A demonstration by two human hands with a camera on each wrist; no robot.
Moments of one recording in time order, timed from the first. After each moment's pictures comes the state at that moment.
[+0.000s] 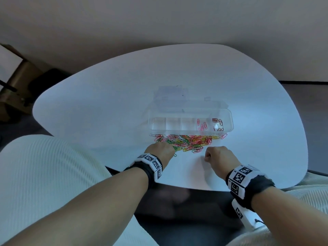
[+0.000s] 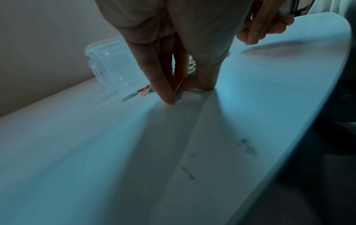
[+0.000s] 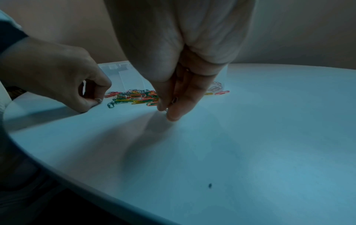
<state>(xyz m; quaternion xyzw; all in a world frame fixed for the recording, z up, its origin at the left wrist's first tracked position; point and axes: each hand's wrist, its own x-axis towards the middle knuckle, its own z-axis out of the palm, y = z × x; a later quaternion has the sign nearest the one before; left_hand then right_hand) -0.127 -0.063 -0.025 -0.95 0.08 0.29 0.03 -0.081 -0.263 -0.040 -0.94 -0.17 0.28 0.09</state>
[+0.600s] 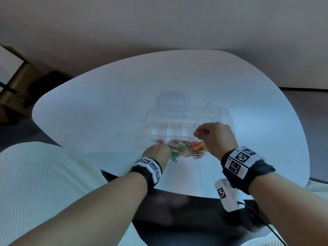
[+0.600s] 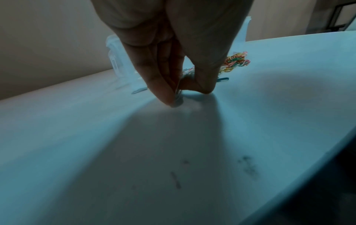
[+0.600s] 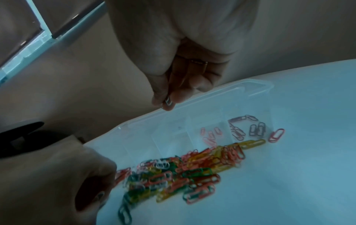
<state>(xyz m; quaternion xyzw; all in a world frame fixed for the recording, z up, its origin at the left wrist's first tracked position) -0.121 -0.052 -0.034 -0.96 -0.03 0.28 -0.03 -0.037 -0.218 0.008 -0.93 -0.10 0.17 0.30</state>
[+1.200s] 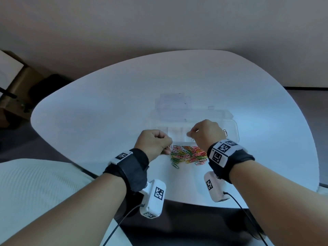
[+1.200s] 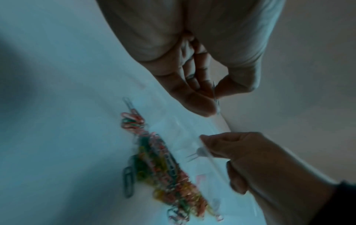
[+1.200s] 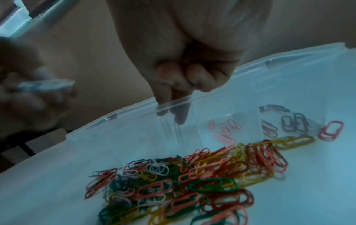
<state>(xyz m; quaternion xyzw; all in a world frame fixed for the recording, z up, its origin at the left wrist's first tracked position) -0.100 -0.028 0.009 -0.71 -0.33 0.10 -0.62 -0.008 -0.181 -0.006 -0.94 -0.06 0.23 0.23</state>
